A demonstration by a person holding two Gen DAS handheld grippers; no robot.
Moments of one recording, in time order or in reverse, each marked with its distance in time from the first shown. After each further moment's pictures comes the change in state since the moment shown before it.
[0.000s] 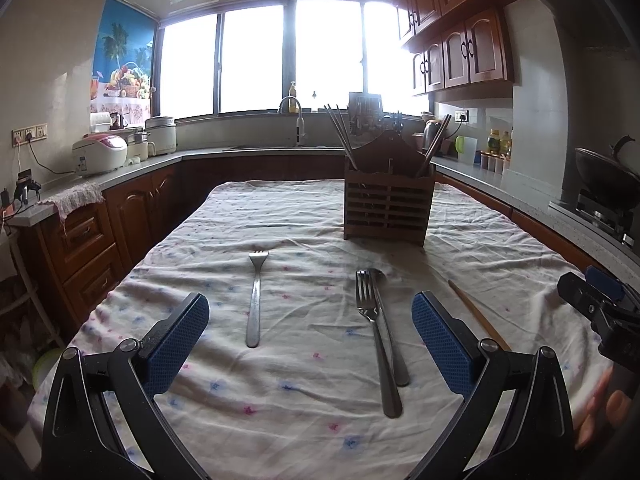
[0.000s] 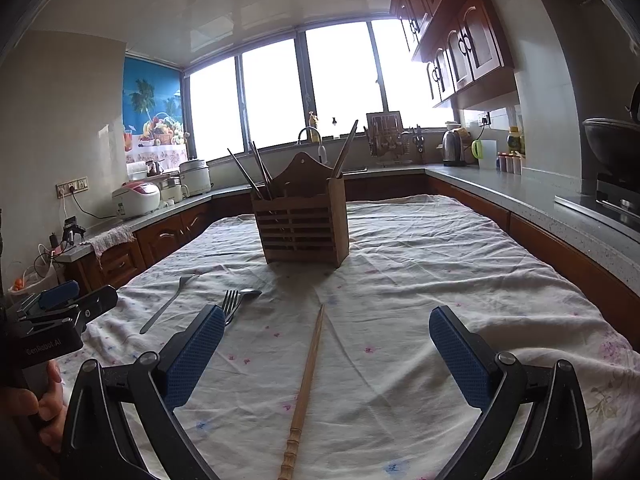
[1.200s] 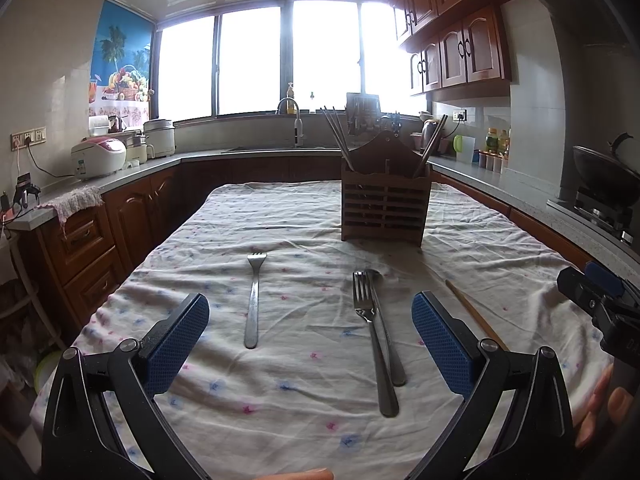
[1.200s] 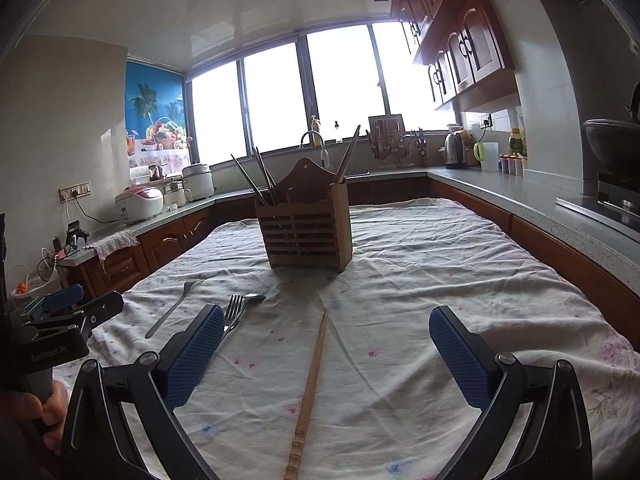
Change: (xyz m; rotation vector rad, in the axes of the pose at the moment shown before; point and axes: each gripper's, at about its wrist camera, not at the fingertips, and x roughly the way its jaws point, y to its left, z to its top) left arm -0.003 -0.002 0.003 0.010 -0.002 -0.004; right arm -0.004 0.003 0.003 0.002 -0.013 0.007
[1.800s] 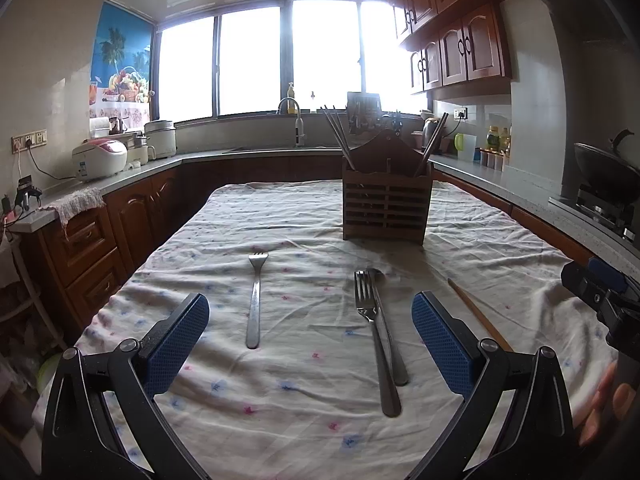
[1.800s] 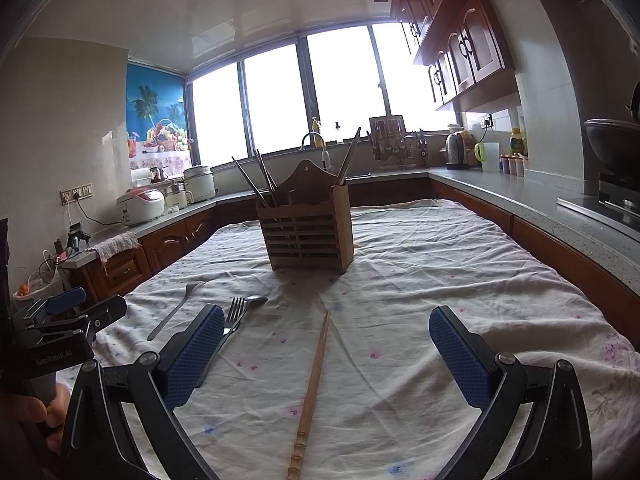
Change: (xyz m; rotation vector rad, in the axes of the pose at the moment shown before) left arm 0.002 -0.001 0.000 0.007 -0.001 0.004; right arm 0.000 0.001 0.003 0.006 -0.003 0.007
